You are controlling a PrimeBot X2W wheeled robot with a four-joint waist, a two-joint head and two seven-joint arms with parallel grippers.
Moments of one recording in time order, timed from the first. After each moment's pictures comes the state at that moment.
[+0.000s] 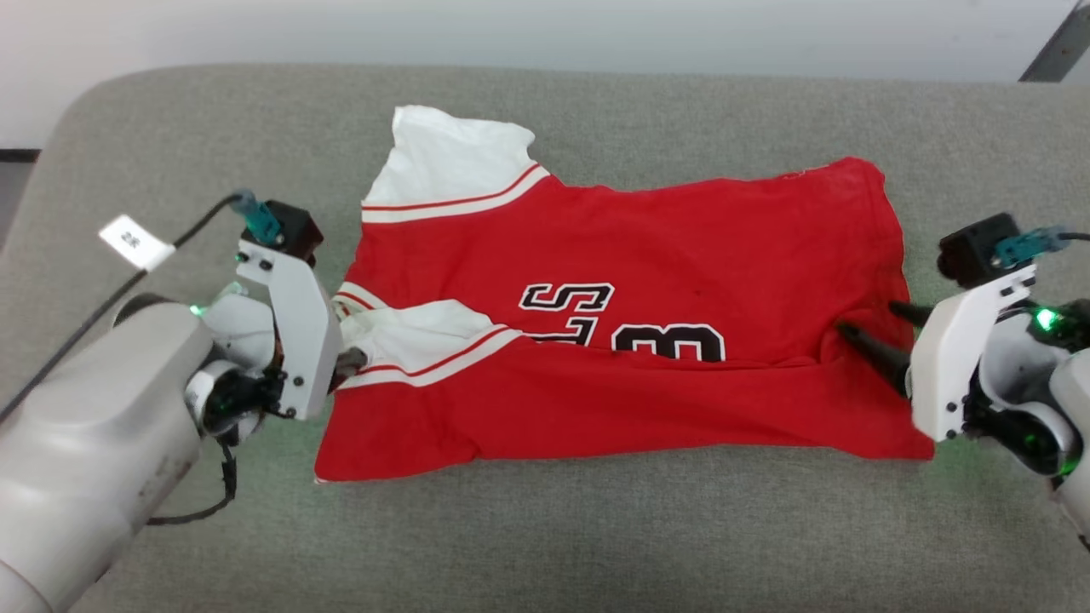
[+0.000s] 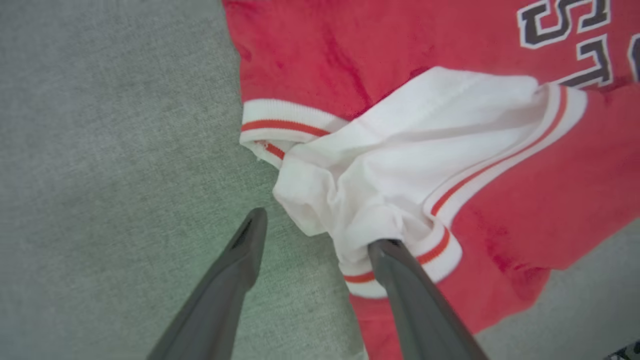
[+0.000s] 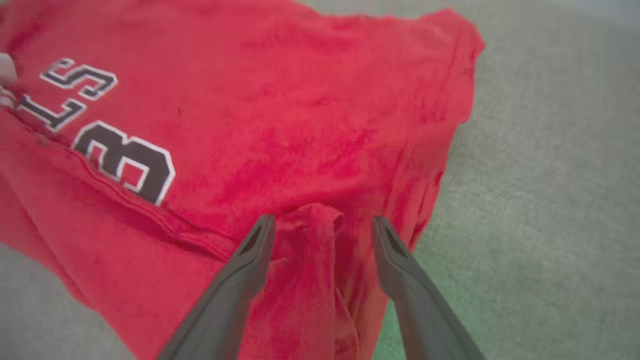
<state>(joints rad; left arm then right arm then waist) -1.04 0.64 -1.19 0.66 -1.21 -0.09 0.52 -0.72 -0.57 0.70 0.49 0.84 0.13 0.40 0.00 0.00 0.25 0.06</state>
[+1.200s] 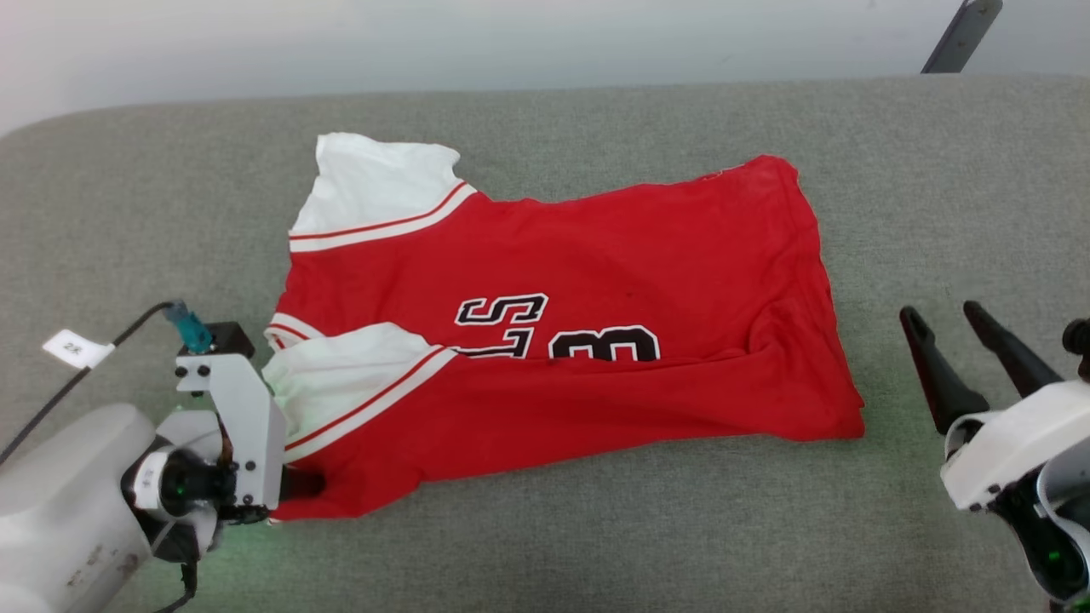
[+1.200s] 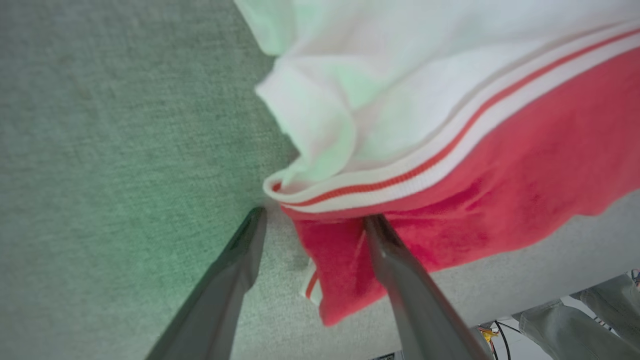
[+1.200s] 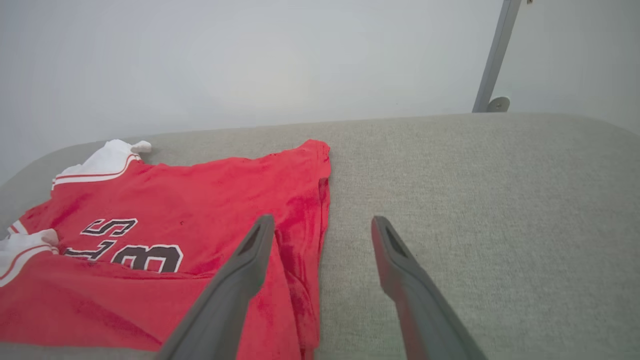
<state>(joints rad) -0.83 0.79 -1.15 0.48 -1.45 0.17 0.72 -0.24 -0.28 0.01 0.01 0.47 0.13 0.27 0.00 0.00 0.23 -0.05</state>
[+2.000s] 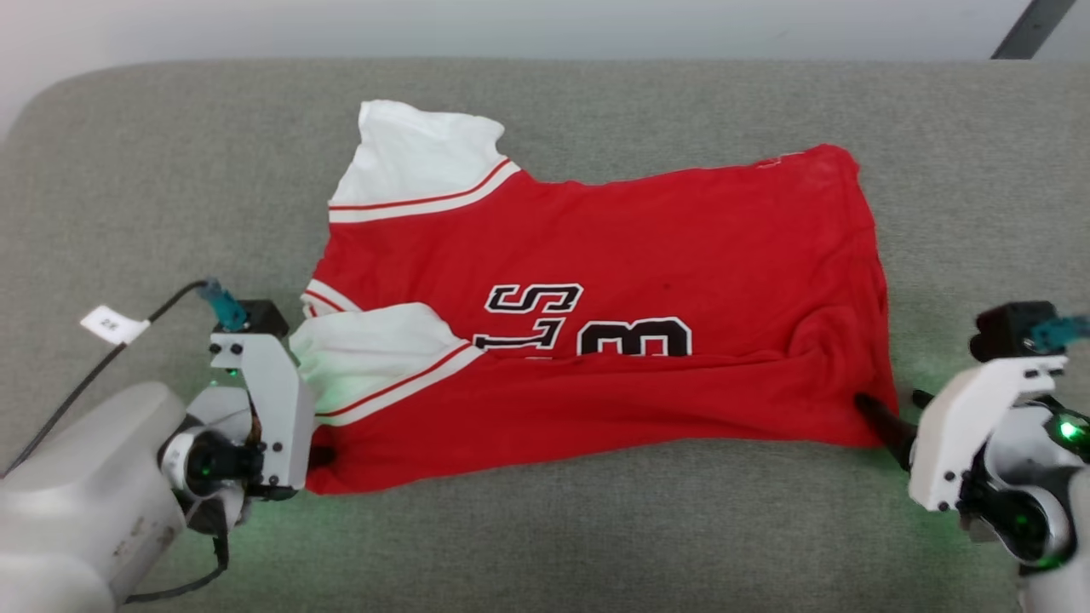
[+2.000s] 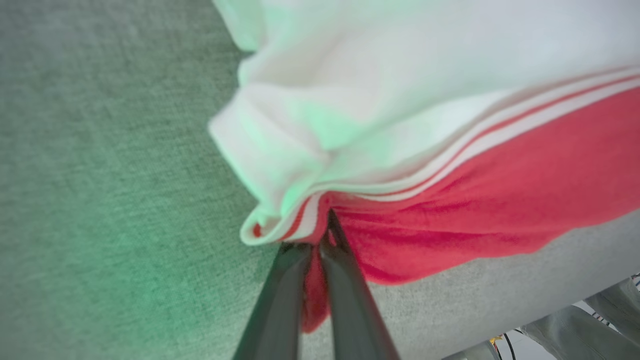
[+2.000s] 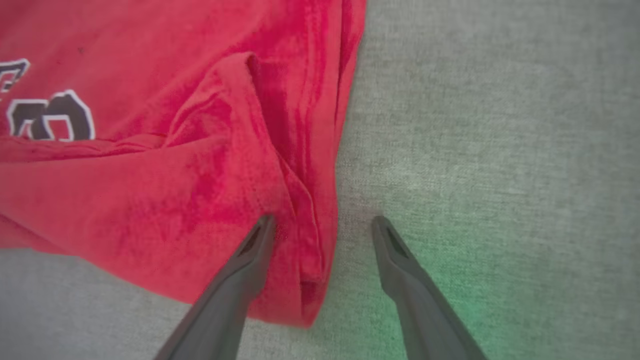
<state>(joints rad) -0.87 0.68 -1.15 0.61 -1.42 0.03 0.68 -0.31 -0.22 -0.02 0.13 0.41 0.13 0.76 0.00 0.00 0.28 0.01</state>
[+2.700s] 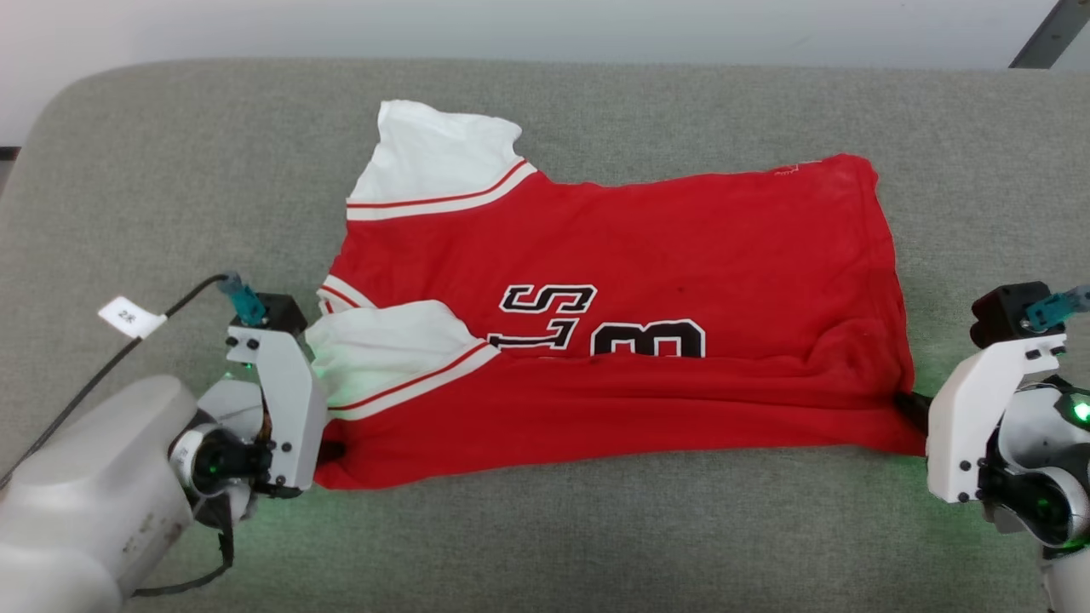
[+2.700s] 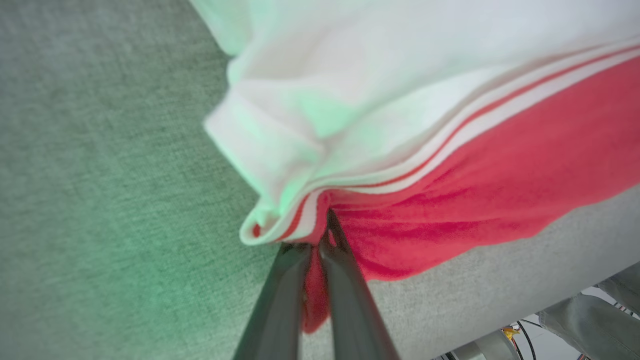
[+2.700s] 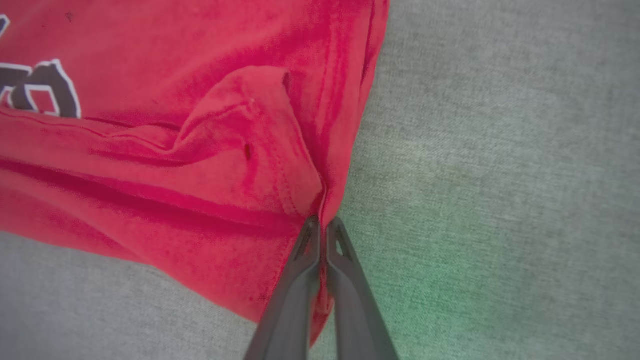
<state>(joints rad) -0.90 0.67 -1.17 0.62 -1.38 -0.03 0.67 -0.37 -0.29 0.04 0.18 0.42 0.13 0.85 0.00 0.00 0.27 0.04</state>
